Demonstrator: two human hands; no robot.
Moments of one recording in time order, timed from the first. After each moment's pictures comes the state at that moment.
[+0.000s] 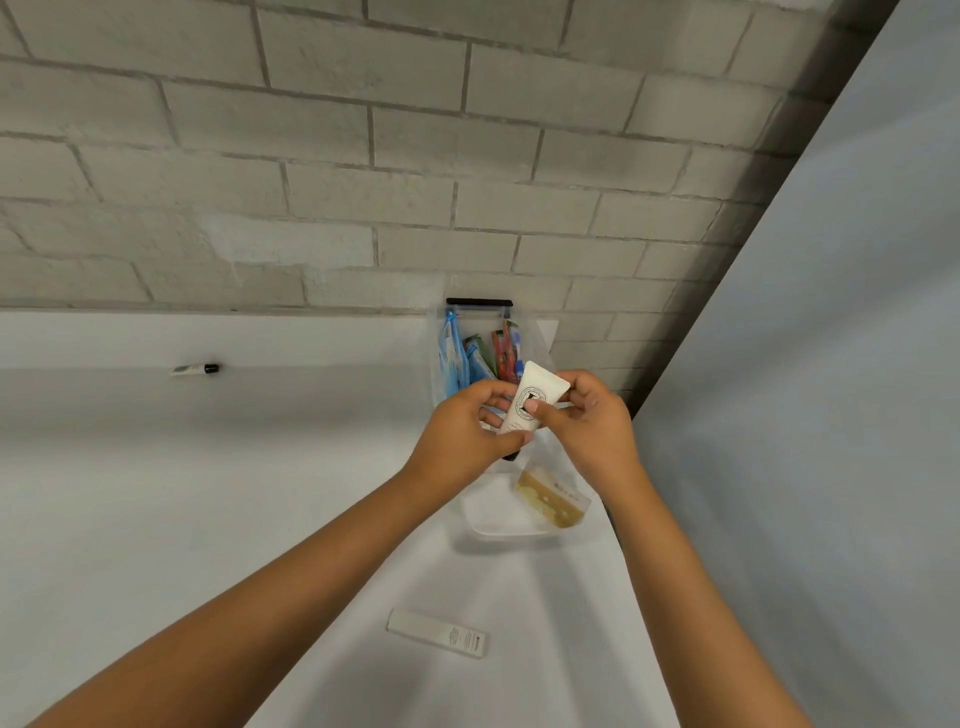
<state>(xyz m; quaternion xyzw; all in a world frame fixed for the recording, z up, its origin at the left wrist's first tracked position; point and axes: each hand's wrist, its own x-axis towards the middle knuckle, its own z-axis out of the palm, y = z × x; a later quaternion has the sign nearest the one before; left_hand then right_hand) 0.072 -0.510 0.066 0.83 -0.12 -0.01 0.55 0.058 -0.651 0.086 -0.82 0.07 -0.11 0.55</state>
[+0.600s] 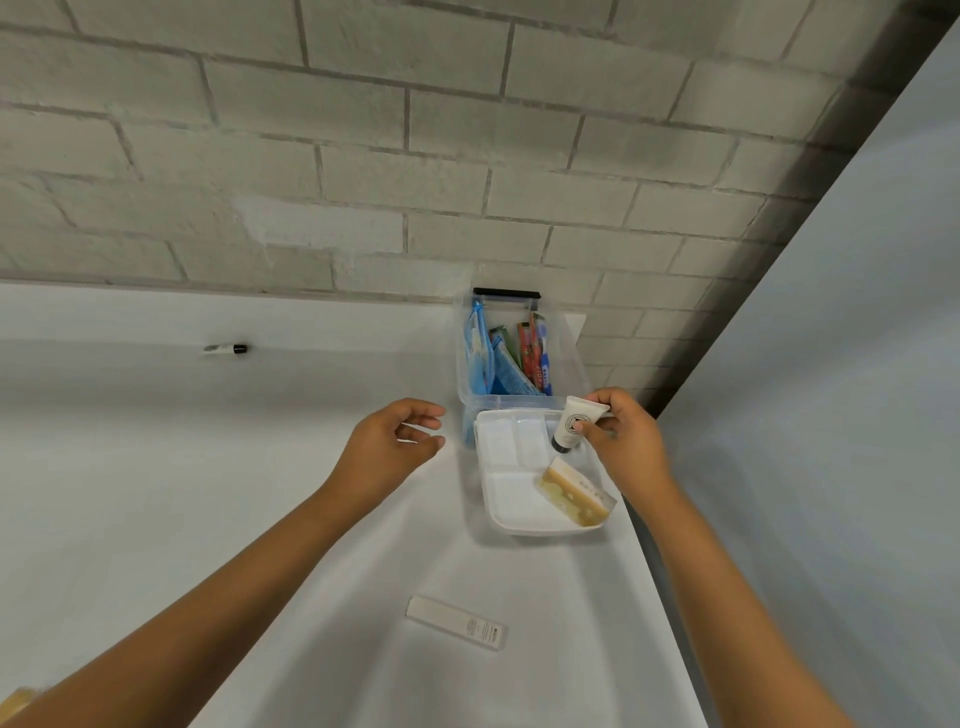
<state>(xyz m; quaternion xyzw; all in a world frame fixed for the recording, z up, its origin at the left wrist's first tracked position) 0.063 -0.423 0.032 0.82 -0.02 -0.01 0.57 0.072 -0.678 0.048 -0.90 0.10 -0.07 0.42</state>
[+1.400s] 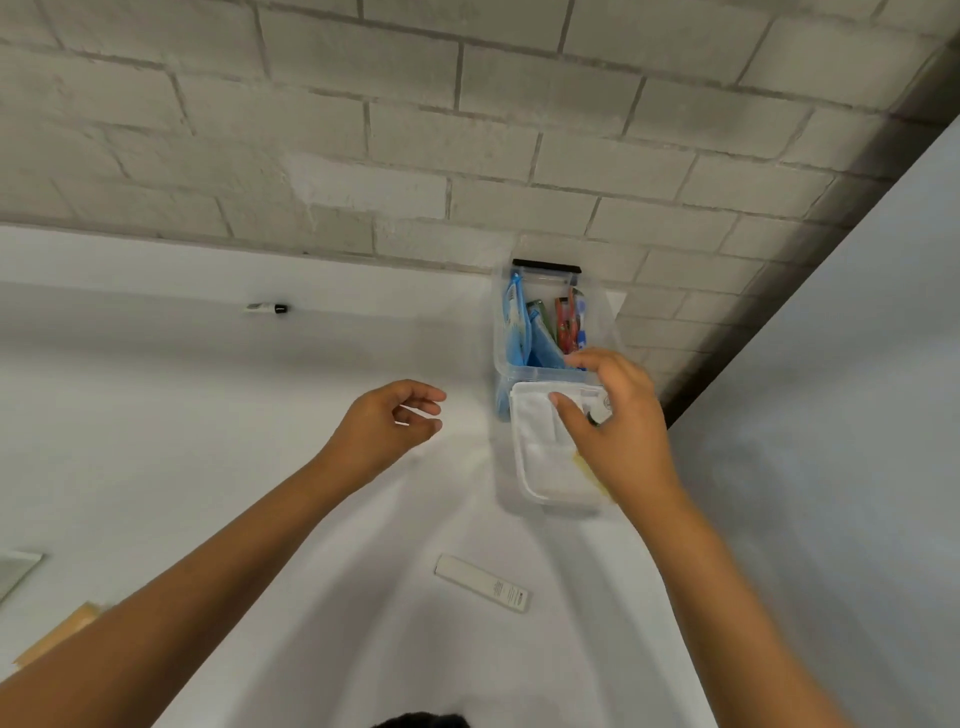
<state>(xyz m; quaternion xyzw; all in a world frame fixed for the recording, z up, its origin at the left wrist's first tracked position) 0.040 -0.384 0.027 0.83 0.01 -0.03 0.56 0.033 -0.619 0.076 -0.92 -0.10 -0.17 0.34</state>
